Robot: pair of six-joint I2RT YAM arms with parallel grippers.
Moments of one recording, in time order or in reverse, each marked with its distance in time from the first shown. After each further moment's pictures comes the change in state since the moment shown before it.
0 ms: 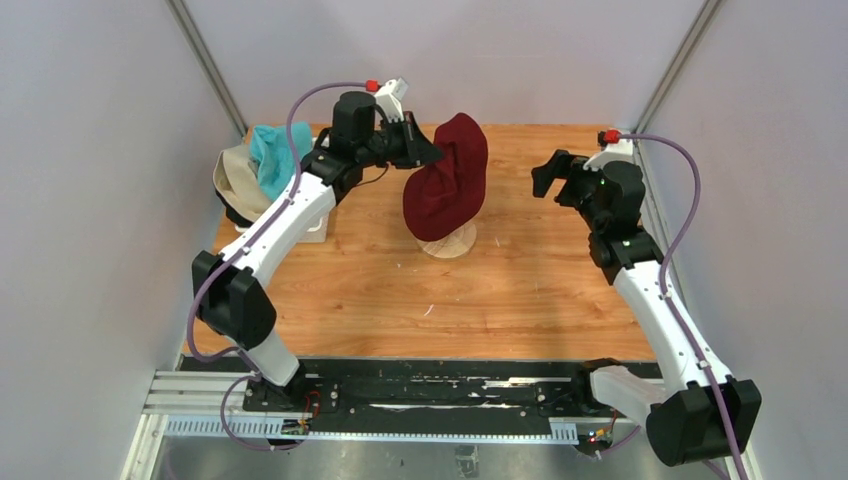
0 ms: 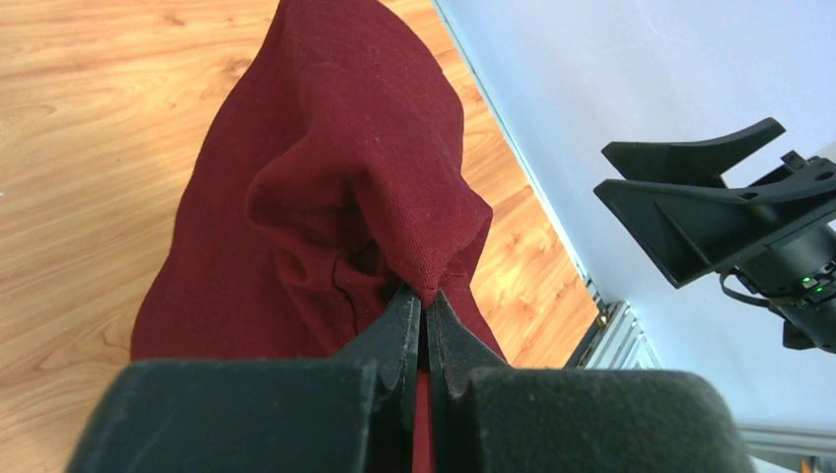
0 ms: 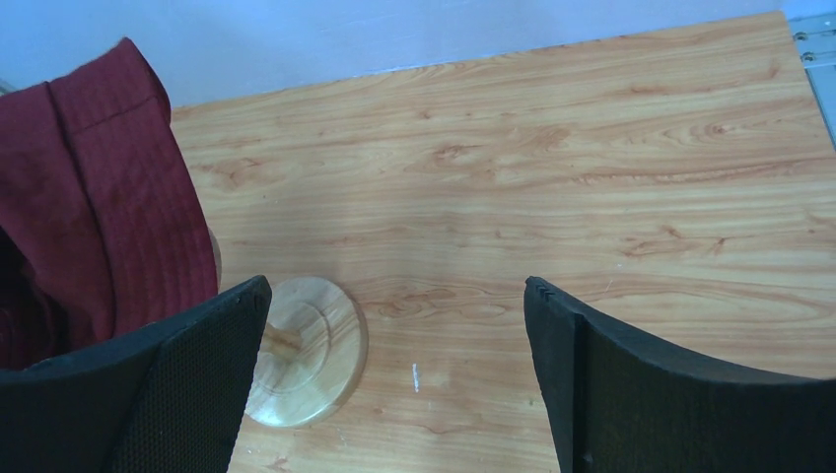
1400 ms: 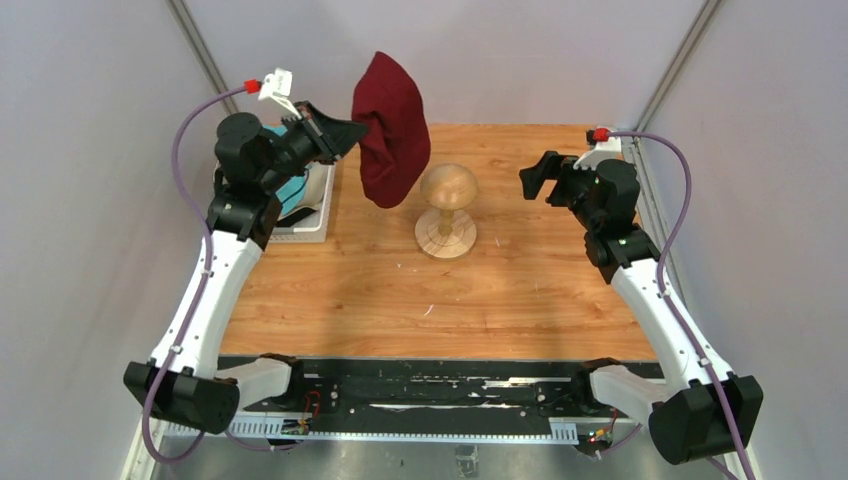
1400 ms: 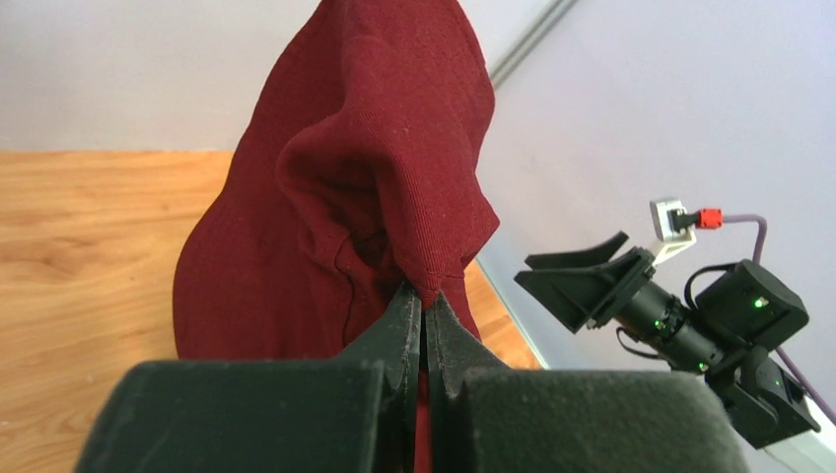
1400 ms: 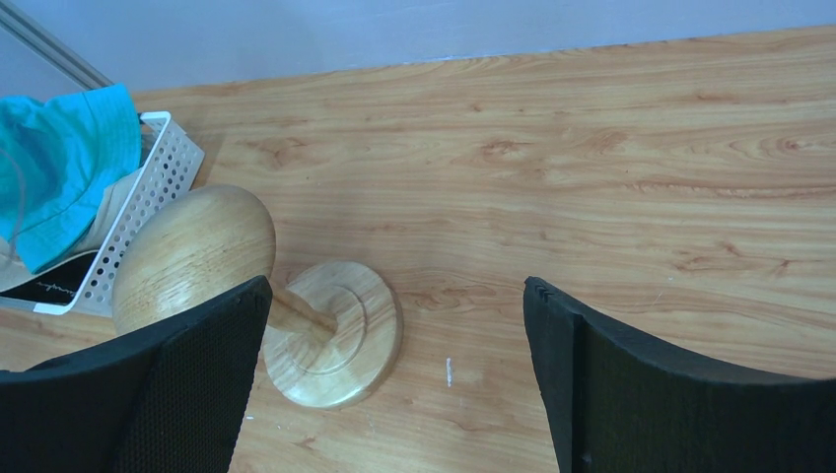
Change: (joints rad) left arm 0.279 -0.472 -0.245 0.151 0.023 -0.111; right arm 0.035 0.012 0.014 0.001 -0.074 0.000
